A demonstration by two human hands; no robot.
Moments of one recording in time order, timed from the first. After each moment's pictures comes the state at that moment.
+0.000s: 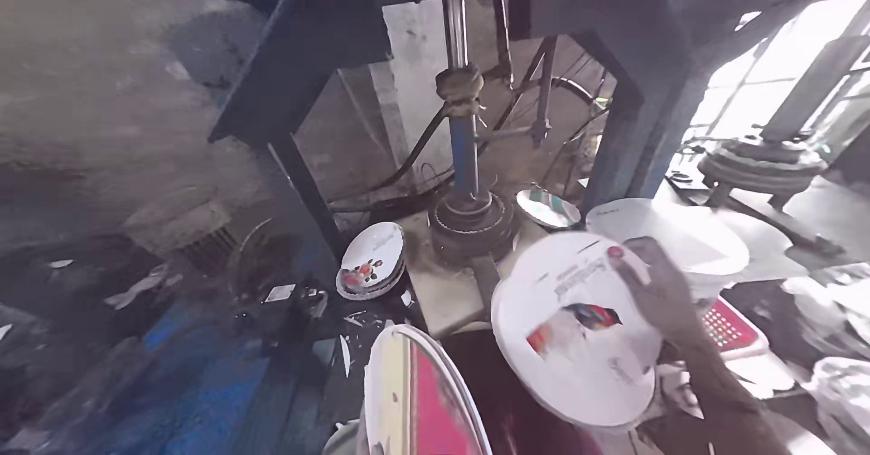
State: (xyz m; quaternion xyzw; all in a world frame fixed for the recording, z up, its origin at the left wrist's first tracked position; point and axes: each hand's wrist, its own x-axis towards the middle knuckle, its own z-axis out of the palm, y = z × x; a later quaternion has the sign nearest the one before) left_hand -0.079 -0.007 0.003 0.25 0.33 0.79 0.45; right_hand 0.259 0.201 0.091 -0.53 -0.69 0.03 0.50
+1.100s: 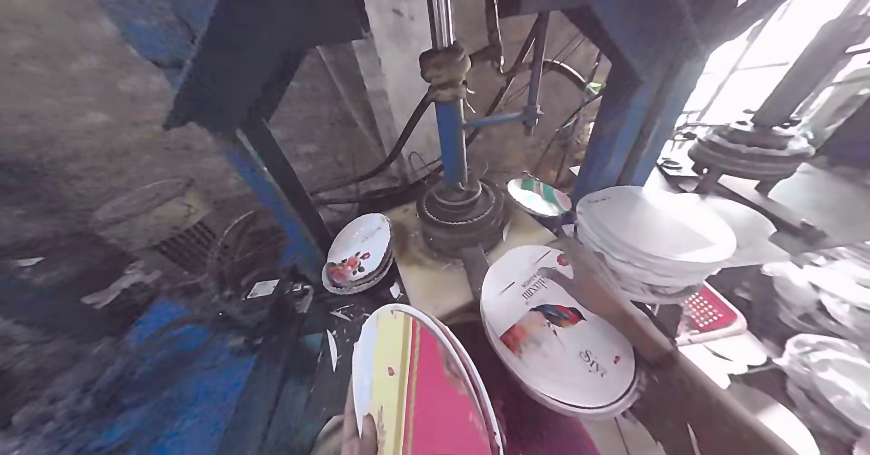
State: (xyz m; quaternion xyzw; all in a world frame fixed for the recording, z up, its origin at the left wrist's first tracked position) left_hand -0.082 0.014 0.013 0.26 0.32 0.79 0.45; right_hand 0.232 0.233 0.073 -0.57 -0.77 0.14 0.26
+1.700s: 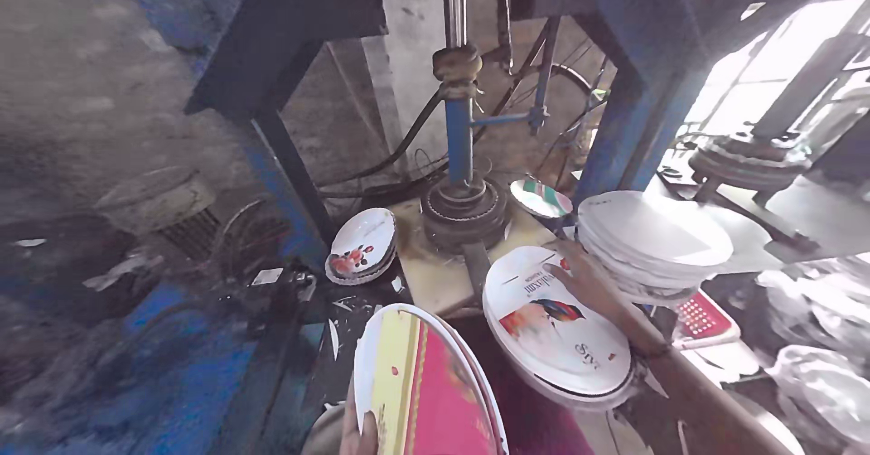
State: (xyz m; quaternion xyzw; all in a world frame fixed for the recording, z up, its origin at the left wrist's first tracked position) left_hand -0.084 0.004 0.003 0.27 0.31 0.79 0.46; right_hand 0.235 0.241 0.062 -0.52 -0.79 0.16 0.27
